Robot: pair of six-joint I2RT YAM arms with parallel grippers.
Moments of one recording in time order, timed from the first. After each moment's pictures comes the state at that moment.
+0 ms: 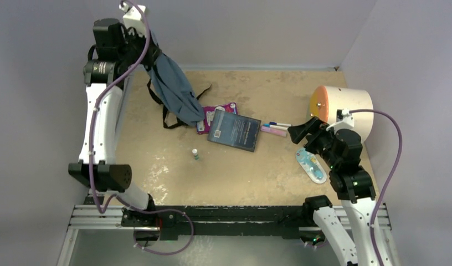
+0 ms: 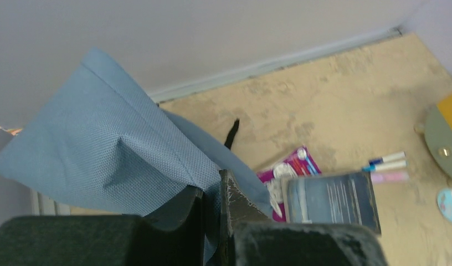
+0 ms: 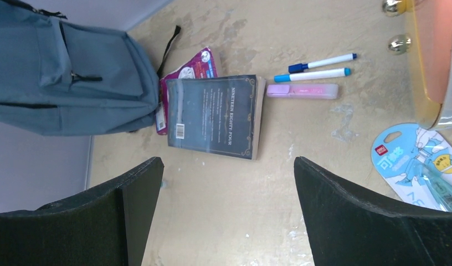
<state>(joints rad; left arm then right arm) -0.03 1.66 2.09 -0.73 0.33 0.00 0.15 0.57 0.85 -0.66 -0.07 0.65</state>
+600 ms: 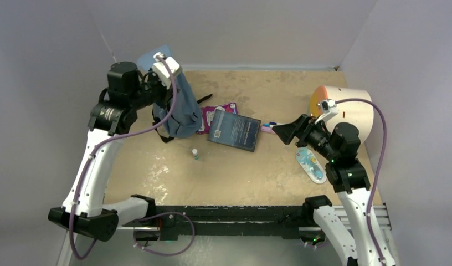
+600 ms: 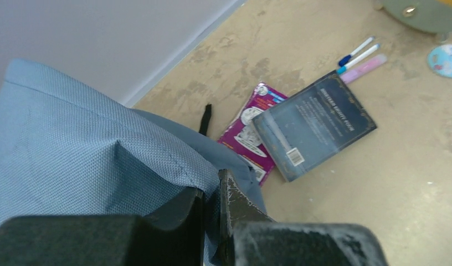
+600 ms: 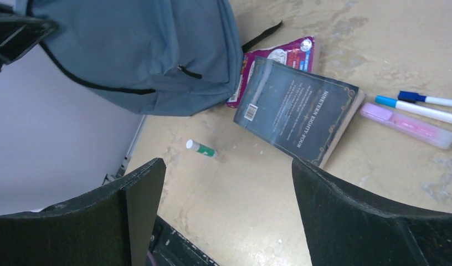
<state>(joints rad) -0.22 1.16 1.50 -0.69 0.44 0.35 0.15 0.63 0.82 -0.42 -0.45 0.59</state>
